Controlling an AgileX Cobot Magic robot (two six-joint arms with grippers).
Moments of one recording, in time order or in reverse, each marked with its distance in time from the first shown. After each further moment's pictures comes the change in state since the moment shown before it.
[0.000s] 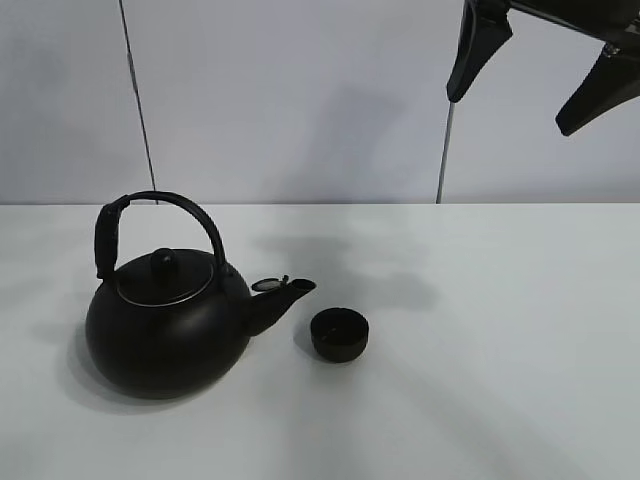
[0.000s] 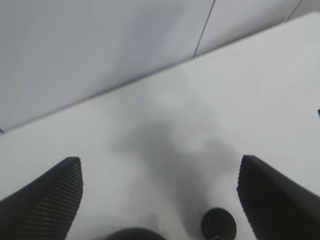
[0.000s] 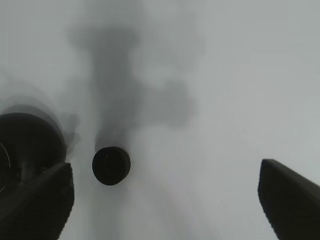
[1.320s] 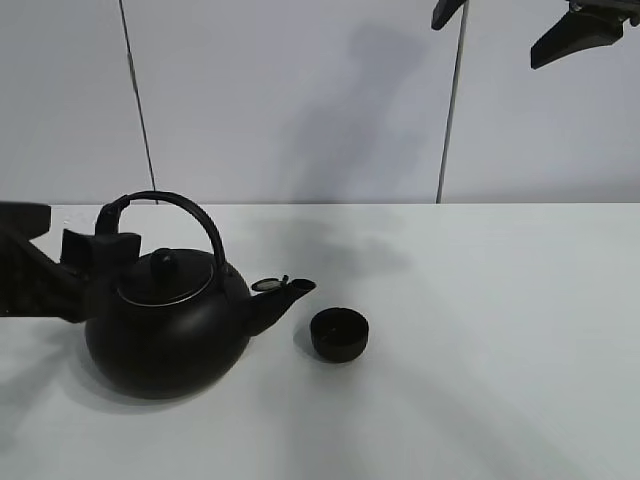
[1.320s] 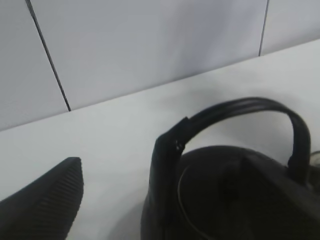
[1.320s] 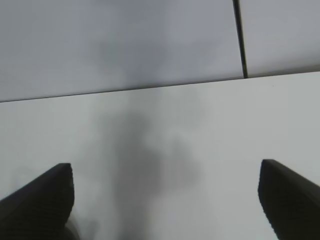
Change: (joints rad) left arm 0.016 0.153 1.143 0.001 -1.705 0.111; right arm 0.000 0.000 0.000 0.007 -0.355 0.007
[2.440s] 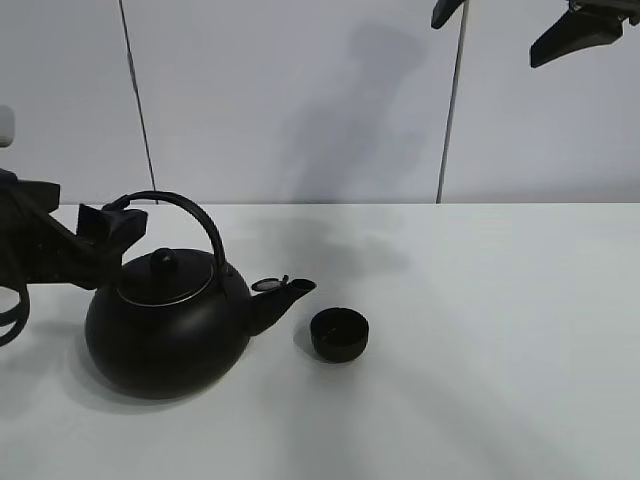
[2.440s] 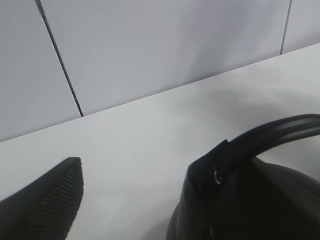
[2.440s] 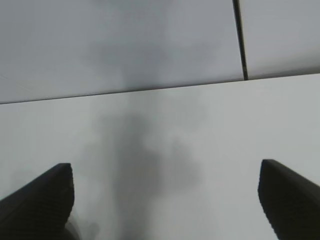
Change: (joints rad) left arm 0.065 0.052 -0.093 0.032 0.033 0.025; right arm 0.000 0.000 0.000 0.000 -0.005 0.000
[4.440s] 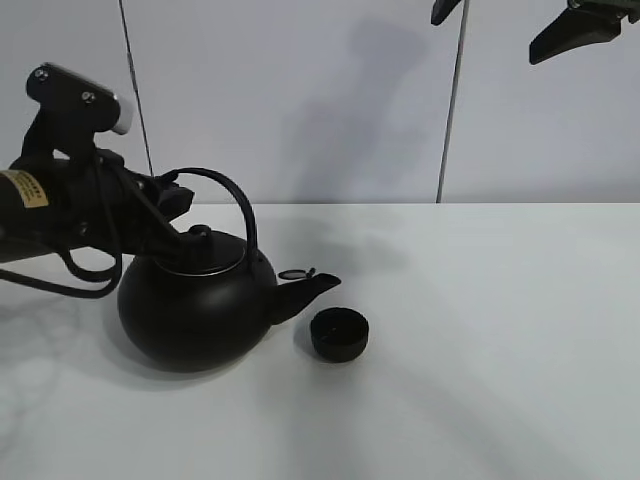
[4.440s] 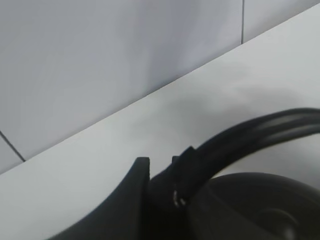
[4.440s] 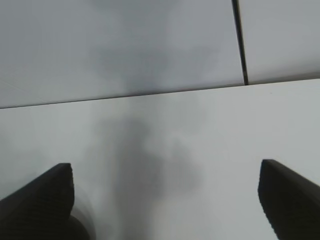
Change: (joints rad) left arm 0.002 0.117 -0.275 0.170 0.202 0.027; right arm 0.000 0.000 0.000 0.001 -0.018 0.000
